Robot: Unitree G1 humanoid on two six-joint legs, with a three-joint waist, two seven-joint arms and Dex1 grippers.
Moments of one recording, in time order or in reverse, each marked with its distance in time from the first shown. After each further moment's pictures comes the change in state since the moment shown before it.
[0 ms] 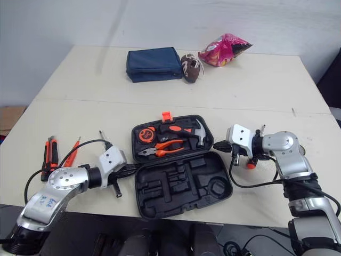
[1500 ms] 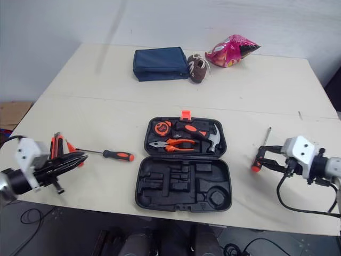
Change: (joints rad) left arm 0.442 0.080 0.862 0.095 -0.226 -0.136 -0.198; right arm 0.523 -0.262 -0.510 -0.084 0.181 -0.052 -0.043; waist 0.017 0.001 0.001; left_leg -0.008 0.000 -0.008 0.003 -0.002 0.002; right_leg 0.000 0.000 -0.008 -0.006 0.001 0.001
